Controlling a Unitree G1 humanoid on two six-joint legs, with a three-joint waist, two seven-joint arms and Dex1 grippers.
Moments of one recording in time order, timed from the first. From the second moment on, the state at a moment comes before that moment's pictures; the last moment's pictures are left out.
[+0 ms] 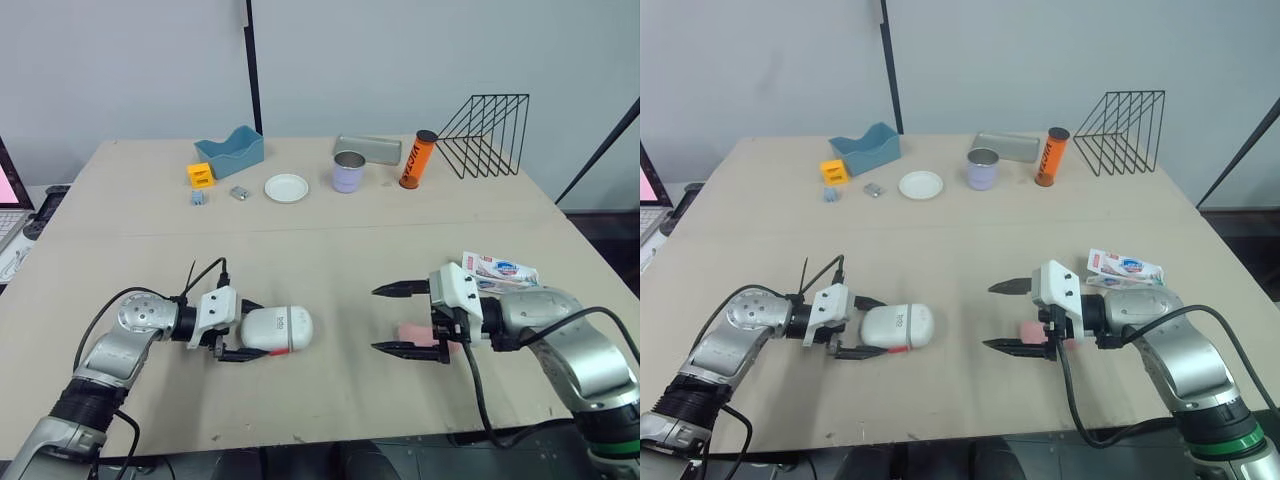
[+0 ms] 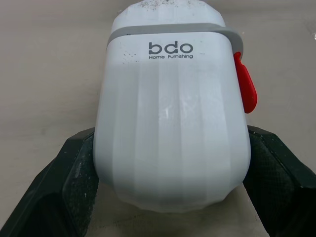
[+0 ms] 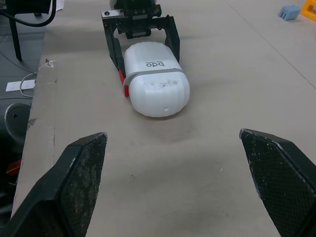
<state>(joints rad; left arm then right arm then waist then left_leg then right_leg) -0.32 0.64 -0.20 0.15 -0.18 -0.02 -1.27 -0.21 -0.82 0.04 -0.32 0.45 0.33 1.18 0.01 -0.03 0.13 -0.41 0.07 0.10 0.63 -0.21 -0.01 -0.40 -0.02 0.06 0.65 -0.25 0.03</state>
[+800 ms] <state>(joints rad) -0.23 0.68 -0.11 0.05 -0.24 -0.06 -1.25 -0.40 -0.72 0.03 -0.35 0.74 1.11 0.90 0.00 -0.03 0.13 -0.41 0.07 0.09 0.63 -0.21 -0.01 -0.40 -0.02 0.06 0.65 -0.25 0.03</state>
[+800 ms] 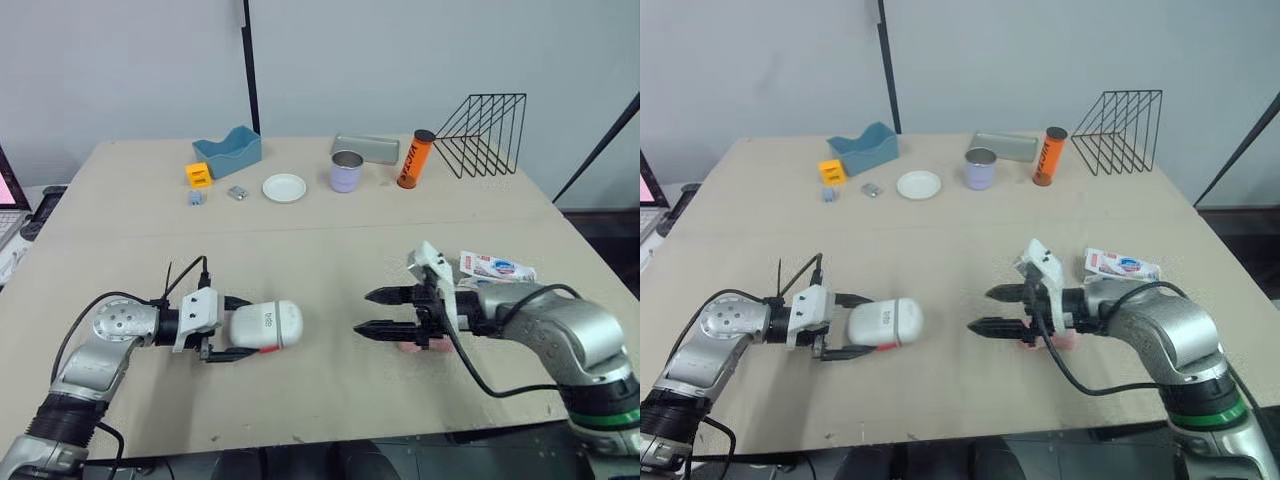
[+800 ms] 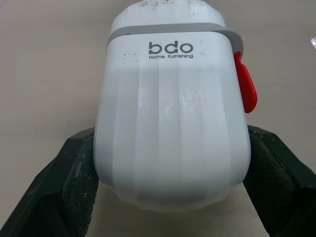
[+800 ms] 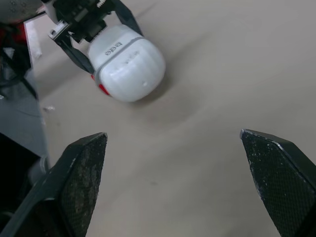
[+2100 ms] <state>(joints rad) -0.24 0.61 -0.14 -0.05 -0.28 -0.07 -1.21 -0.66 -0.36 -0.11 0.15 1.41 1.61 0.16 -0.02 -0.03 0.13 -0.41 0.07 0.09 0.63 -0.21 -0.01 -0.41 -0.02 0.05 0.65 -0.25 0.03</state>
